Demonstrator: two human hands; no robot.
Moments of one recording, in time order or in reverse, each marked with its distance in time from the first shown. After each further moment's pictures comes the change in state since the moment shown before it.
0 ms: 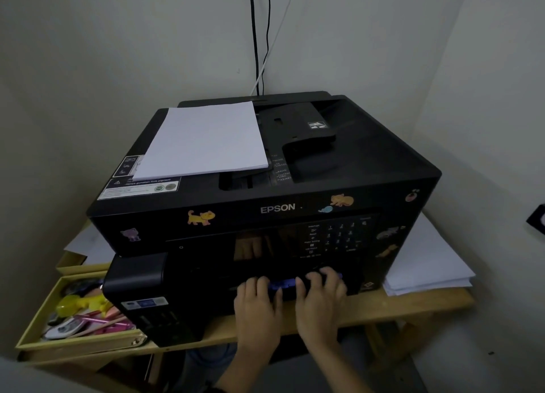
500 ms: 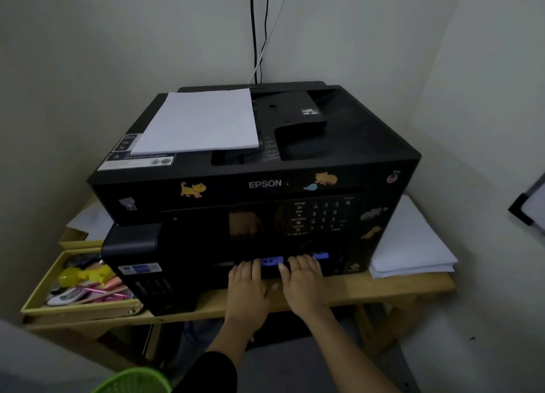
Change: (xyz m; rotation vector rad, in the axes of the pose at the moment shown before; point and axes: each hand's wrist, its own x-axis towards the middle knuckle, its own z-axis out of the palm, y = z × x) left_hand -0.008 -0.006 0.007 0.213 -0.291 0.074; right_hand 0.010 0.021 -0.004 -0.121 -0.286 -0.332
